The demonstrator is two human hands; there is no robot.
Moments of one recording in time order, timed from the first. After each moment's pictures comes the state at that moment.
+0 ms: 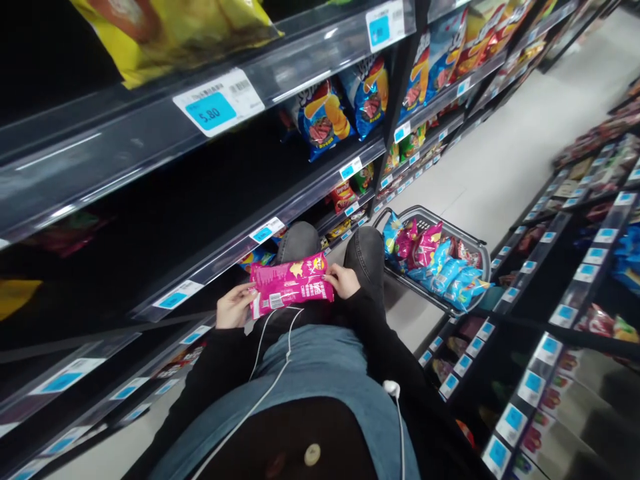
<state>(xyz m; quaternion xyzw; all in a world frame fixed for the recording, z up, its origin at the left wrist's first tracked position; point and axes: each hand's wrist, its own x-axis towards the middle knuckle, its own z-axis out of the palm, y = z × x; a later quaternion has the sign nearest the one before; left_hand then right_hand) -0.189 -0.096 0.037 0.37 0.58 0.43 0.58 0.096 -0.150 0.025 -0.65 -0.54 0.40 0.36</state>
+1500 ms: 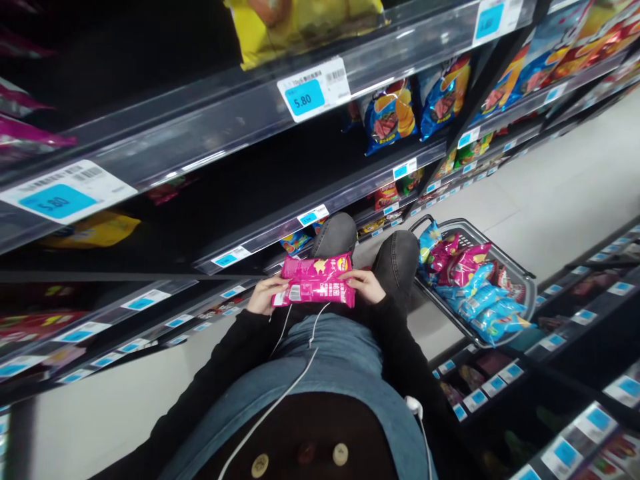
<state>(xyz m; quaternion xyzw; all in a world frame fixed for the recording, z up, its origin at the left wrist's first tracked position) -0.195 -0.129 0.060 0.30 0.60 0.40 0.63 0.077 -0.155 0.047 -0.46 -0.32 0.72 0.41</state>
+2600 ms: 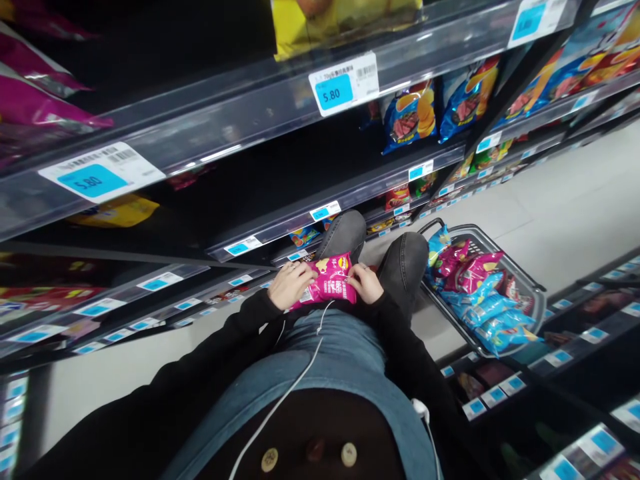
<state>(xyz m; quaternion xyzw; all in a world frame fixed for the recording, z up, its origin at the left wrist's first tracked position) -0.173 -0.124 0.090 0.92 0.38 0.03 0.07 0.071 -0.148 0.035 -0.52 -0.67 0.42 0.31</state>
